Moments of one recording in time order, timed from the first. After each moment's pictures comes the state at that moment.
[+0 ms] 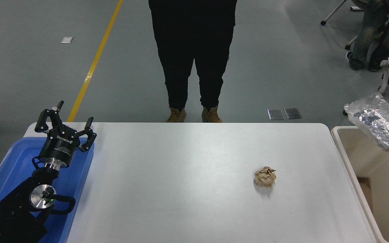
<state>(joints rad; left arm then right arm) -0.45 0.28 -1.07 -0.58 0.20 -0.61 -0.45 0.77 -0.47 -0.47 0.11 0.20 -0.02 -0.27</state>
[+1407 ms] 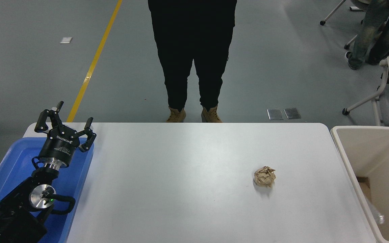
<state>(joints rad) -0.45 0.28 -1.07 -0.58 0.20 -0.61 -0.45 0.71 -0.47 -0.38 0.17 0.19 -0.06 -0.27</state>
